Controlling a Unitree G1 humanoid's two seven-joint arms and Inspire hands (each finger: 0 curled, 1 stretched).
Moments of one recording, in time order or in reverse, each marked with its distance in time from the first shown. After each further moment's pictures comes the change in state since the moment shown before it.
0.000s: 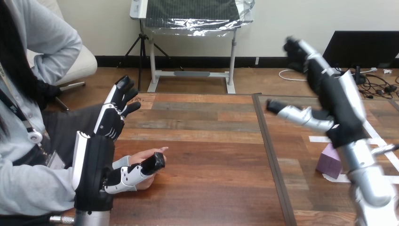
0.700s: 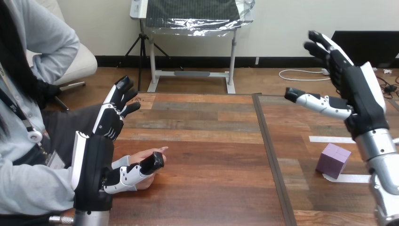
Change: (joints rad) left arm 0.000 -0.001 0.005 0.000 -0.005 0.000 -0.008; right arm -0.072 -0.098 -0.022 0.114 -0.036 0.086 -0.029
